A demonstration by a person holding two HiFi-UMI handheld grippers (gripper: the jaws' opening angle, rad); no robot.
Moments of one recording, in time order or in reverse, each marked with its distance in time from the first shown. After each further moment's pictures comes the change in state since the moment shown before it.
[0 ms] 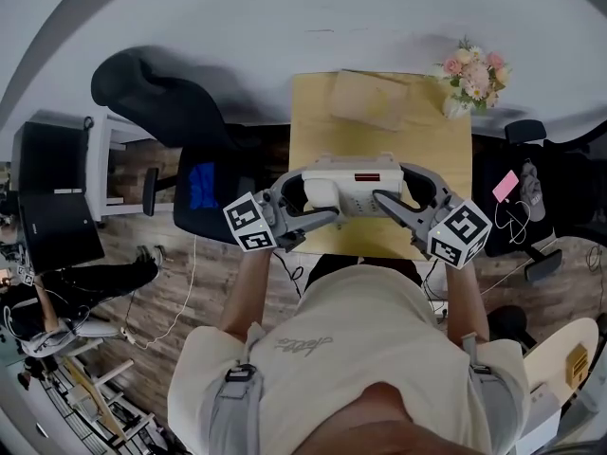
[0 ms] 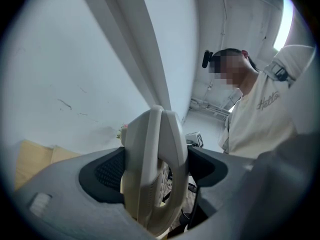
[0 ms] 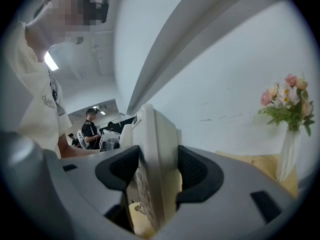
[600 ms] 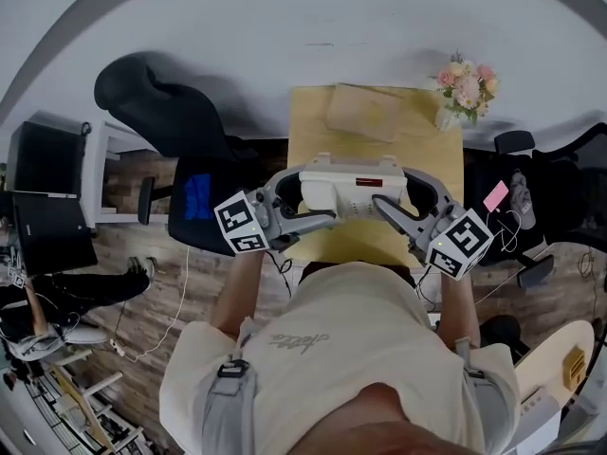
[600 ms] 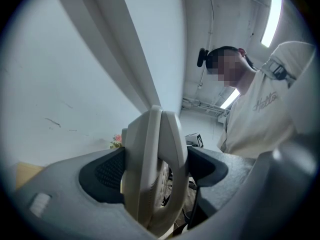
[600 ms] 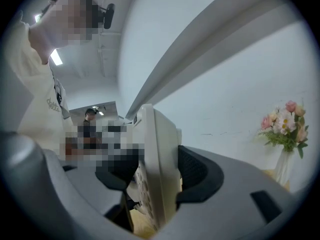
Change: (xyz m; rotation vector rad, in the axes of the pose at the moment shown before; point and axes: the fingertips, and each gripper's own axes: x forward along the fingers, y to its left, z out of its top) left arm -0.001 -0.026 0.040 0.107 -0.011 -0.063; right arm -0.011 0.027 0.038 -0.083 -0.084 -0.023
